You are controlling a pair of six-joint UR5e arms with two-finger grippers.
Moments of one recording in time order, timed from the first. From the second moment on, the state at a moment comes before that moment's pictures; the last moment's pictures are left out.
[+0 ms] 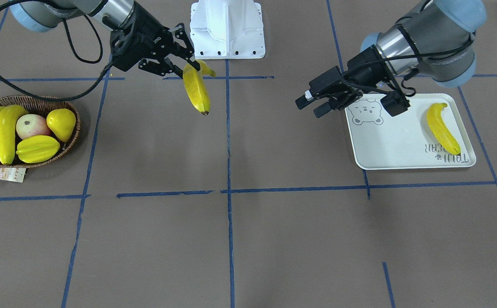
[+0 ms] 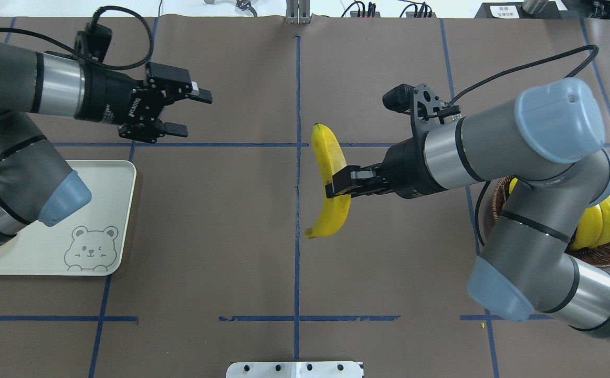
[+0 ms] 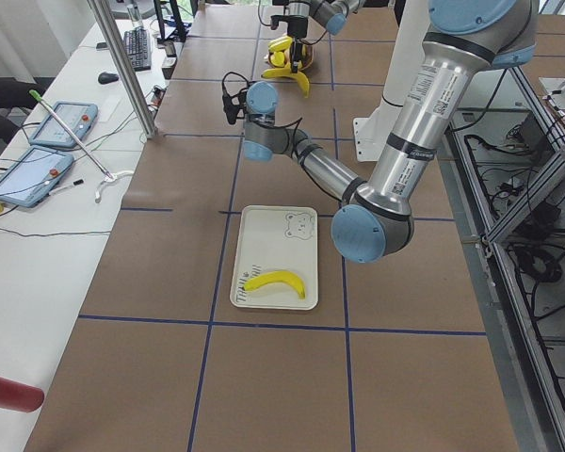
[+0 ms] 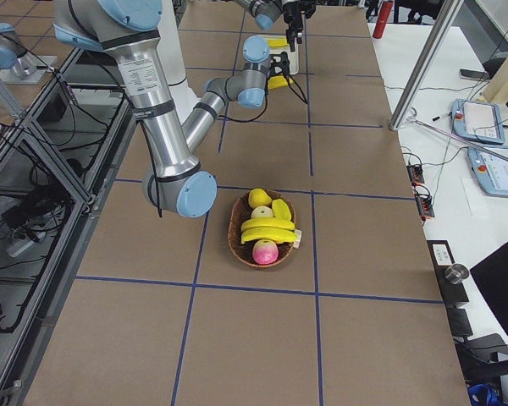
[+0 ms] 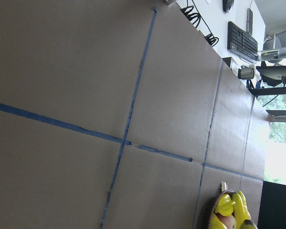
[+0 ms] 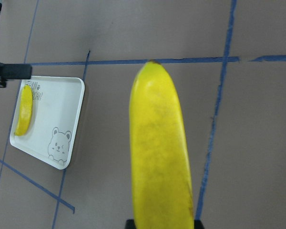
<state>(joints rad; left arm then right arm) -0.84 -2.01 -1.70 -2.69 -2.19 -1.88 0.61 -1.14 2.01 -1.03 2.09 1.27</state>
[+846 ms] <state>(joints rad) -0.66 -2.07 -1.74 -2.68 -2.04 -1.96 0.52 -1.08 2.00 -1.04 1.99 1.28</state>
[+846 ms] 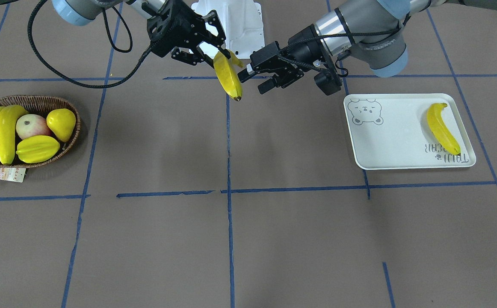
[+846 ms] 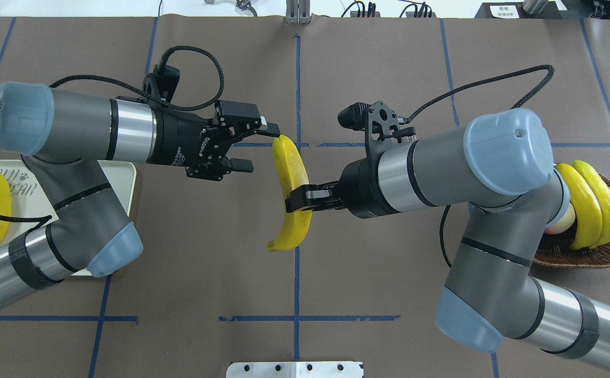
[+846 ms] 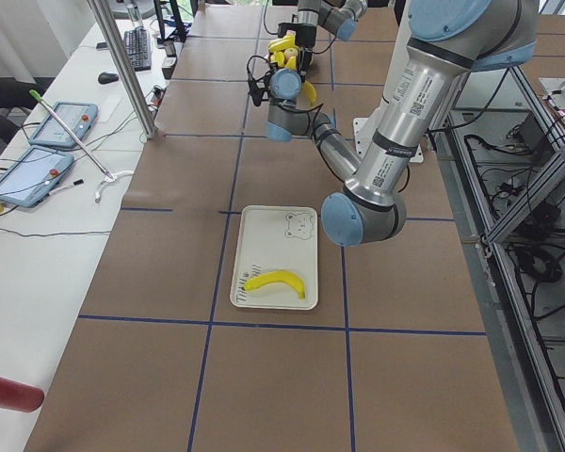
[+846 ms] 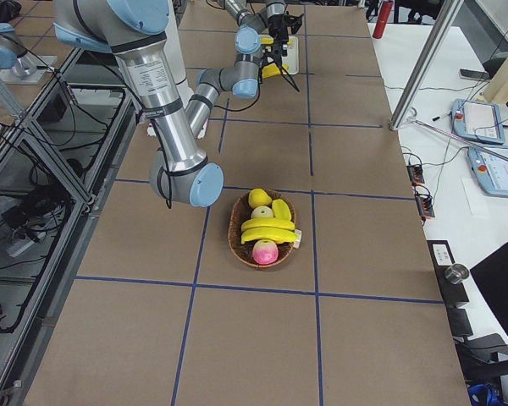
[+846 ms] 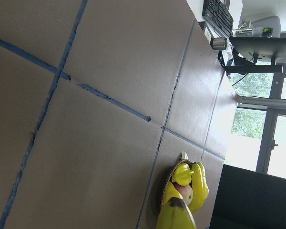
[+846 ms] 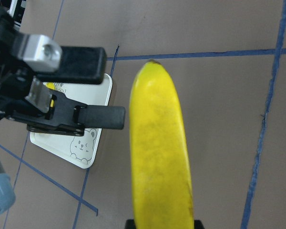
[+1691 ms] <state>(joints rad) -0.58 -2.10 -1.73 -2.68 -1.96 -1.95 0.51 -1.07 1.99 -1.04 1.97 1.28</state>
